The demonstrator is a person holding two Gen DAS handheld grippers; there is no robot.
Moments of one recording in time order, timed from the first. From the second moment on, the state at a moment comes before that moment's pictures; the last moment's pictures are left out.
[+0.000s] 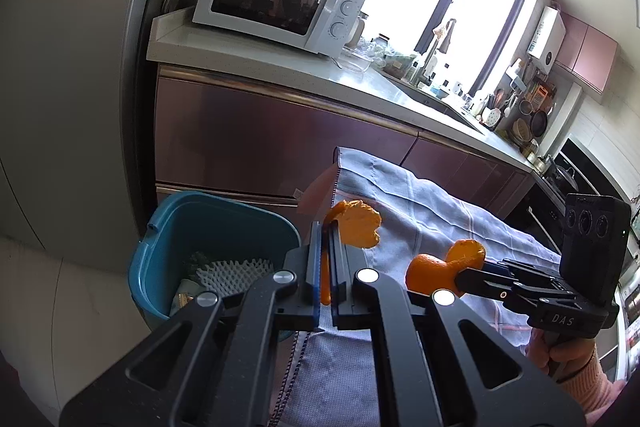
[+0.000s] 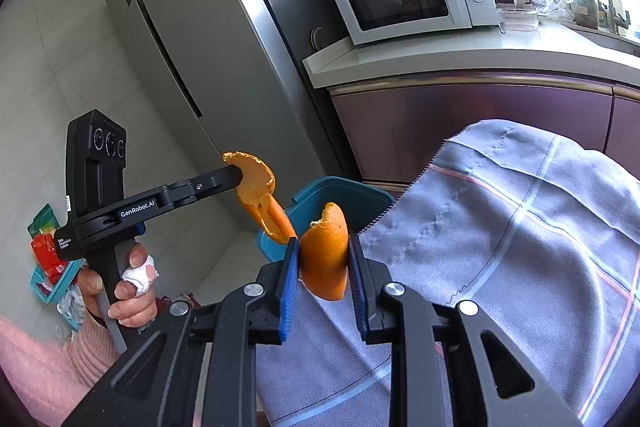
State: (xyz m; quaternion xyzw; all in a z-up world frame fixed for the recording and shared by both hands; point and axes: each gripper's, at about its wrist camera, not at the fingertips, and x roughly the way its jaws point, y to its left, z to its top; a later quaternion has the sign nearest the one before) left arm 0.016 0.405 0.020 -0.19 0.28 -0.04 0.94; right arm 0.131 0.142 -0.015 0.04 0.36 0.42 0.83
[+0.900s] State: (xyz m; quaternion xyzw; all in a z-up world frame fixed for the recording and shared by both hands) left arm 0.030 0.430 -0.004 -0.21 0.30 0.00 0.93; right arm 0.160 0.199 -0.033 0.02 0.39 0.44 0.81
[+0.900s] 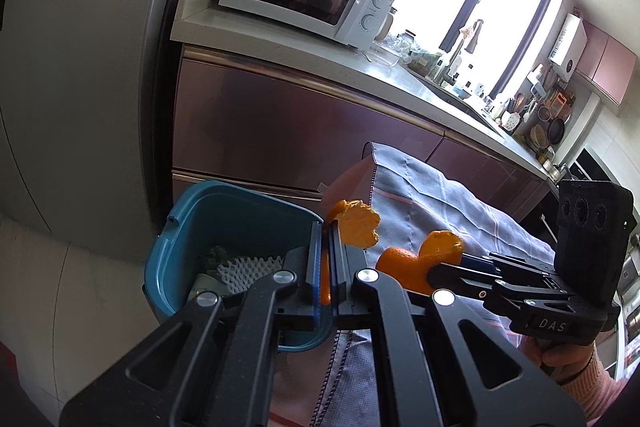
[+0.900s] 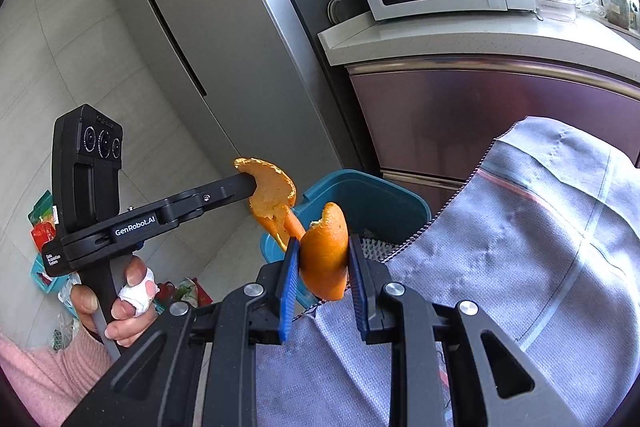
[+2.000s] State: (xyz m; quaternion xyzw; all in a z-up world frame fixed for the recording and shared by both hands) left arm 0.041 0.444 -0.023 -0.21 0.32 0.03 0.92; right arm 0.184 0.226 -0.053 0.02 0.43 0.45 0.79
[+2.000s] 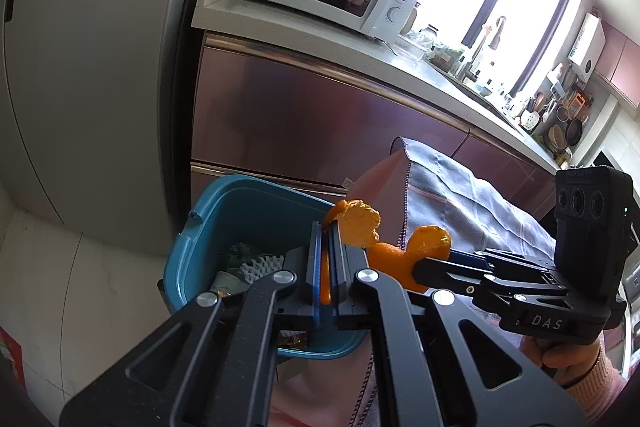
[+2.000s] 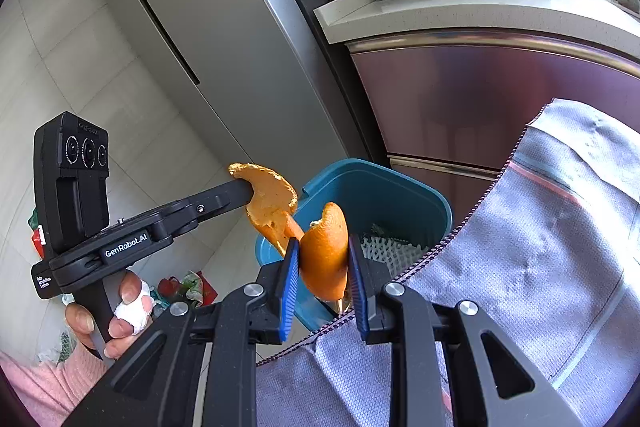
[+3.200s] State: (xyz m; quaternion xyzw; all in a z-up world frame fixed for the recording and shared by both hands) left arm 0.072 0.450 -0.065 -0.21 0.36 0.06 0.91; right arm 0.209 0.264 -0.081 0.00 0.48 0.41 0.77
